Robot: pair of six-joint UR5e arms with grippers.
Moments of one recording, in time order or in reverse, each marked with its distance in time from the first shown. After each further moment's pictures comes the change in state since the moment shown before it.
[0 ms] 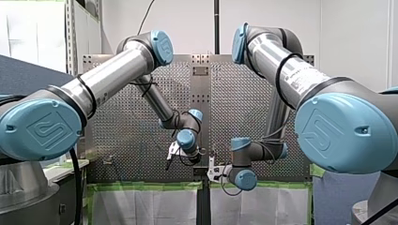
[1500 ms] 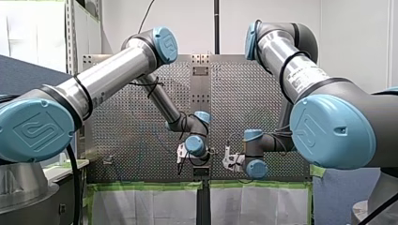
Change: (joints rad) left arm -0.079 -0.001 -0.030 0.218 -0.062 -0.104; right arm -0.134 -0.047 -0.031 0.028 0.010 0.038
